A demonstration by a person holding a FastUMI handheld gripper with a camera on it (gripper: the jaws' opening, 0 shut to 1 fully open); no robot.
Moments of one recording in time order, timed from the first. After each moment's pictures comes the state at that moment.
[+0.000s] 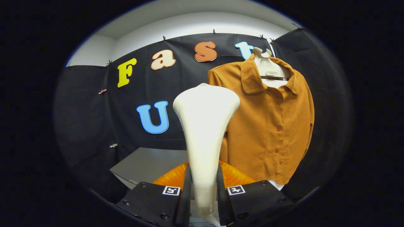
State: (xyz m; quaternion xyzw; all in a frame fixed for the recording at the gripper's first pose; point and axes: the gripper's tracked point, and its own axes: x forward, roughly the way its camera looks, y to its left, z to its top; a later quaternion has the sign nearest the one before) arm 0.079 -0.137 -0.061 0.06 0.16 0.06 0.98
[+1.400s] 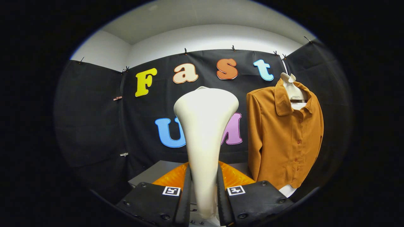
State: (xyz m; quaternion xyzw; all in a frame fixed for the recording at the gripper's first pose) arm 0.057 -0.039 -0.013 0.05 0.09 0.08 0.99
